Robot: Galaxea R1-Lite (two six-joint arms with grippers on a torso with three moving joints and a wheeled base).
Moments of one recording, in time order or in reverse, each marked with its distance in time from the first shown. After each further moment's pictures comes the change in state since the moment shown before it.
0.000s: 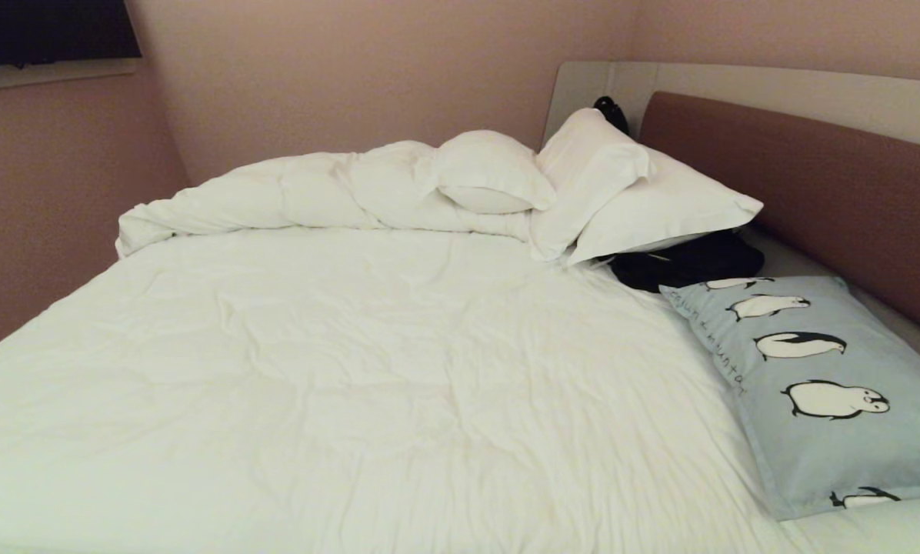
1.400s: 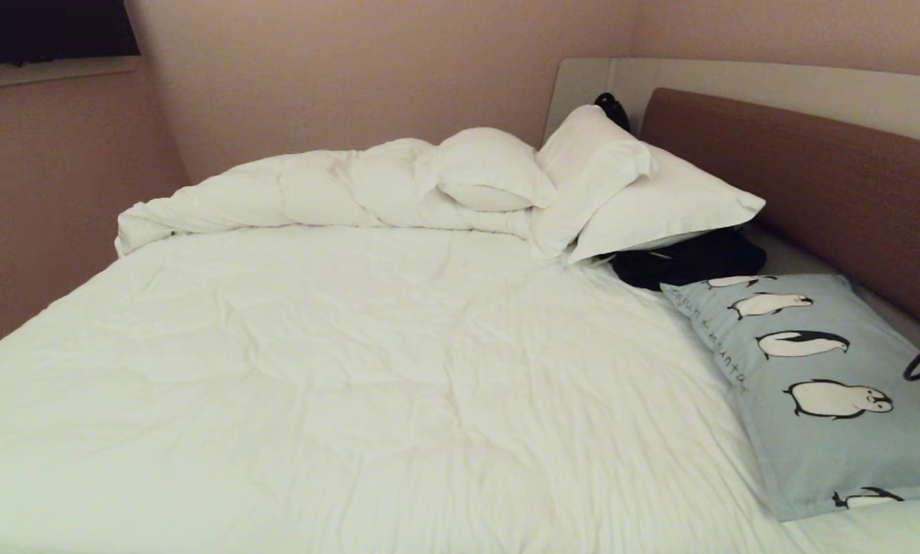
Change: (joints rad) left arm 0.000 0.000 0.000 0.000 0.000 0.000; right arm -0.689 1.252 -0.698 -0.263 0.160 0.188
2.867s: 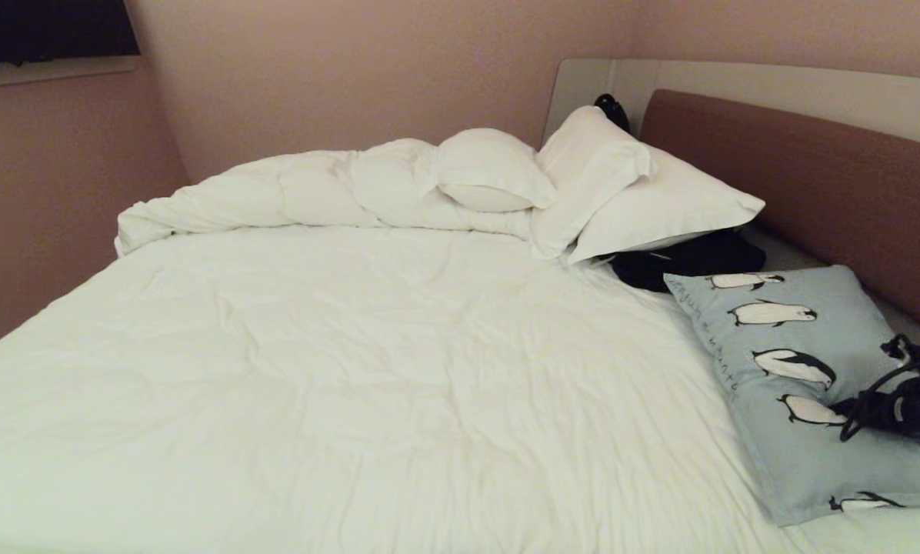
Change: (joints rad) left arm 0.000 0.000 0.000 0.000 0.000 0.000; right arm 0.083 0.353 -0.076 -0.030 0.089 -0.355
